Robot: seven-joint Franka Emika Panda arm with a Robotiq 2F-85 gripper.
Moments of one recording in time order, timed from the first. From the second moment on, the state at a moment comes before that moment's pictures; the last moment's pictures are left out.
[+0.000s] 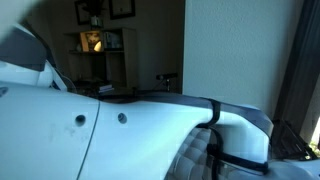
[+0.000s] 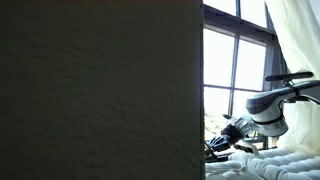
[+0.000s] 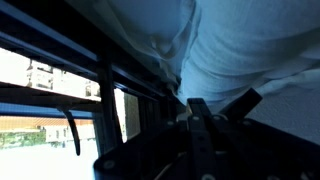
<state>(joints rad) -1.03 1.38 1.04 -1.48 -0.06 2.71 -1.41</state>
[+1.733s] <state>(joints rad) -1.17 1.47 1.24 -1.61 0.36 2.77 -2.11</state>
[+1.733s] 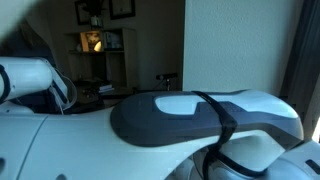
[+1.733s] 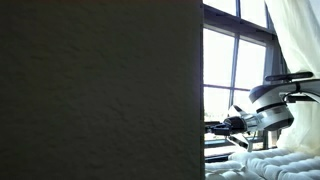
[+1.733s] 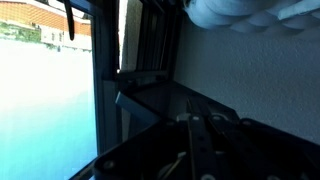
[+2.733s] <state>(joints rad) -1.17 1.47 1.24 -1.61 0.51 2.79 -2.26</state>
